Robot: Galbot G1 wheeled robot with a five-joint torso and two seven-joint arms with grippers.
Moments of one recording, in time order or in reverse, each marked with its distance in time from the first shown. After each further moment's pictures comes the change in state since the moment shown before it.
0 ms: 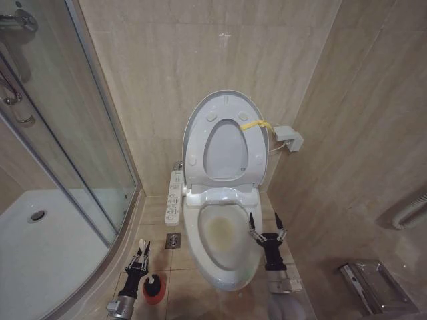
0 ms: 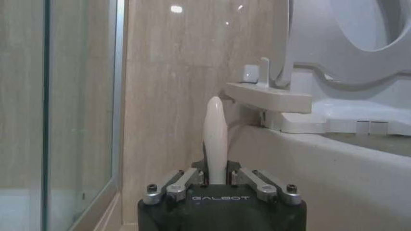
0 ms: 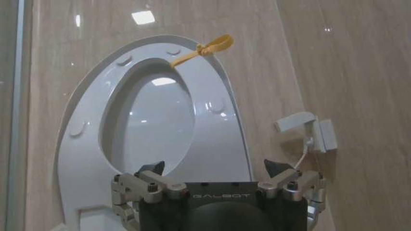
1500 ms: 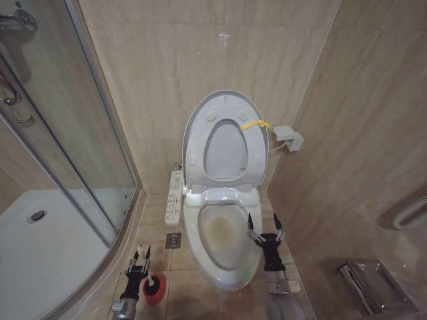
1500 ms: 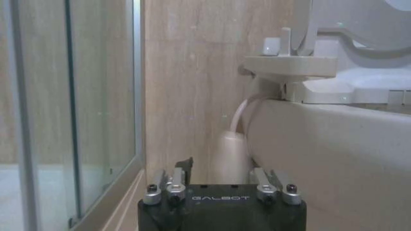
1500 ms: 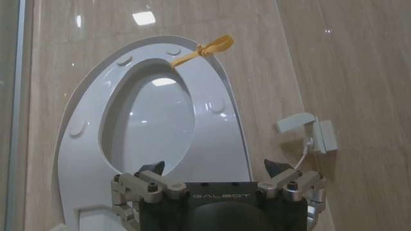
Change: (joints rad) left arm -0.013 -0.024 0.001 0.062 0.082 0.016 -0.139; right arm 0.003 0.003 0.004 -0.006 -0.002 0.005 -0.005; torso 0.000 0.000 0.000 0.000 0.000
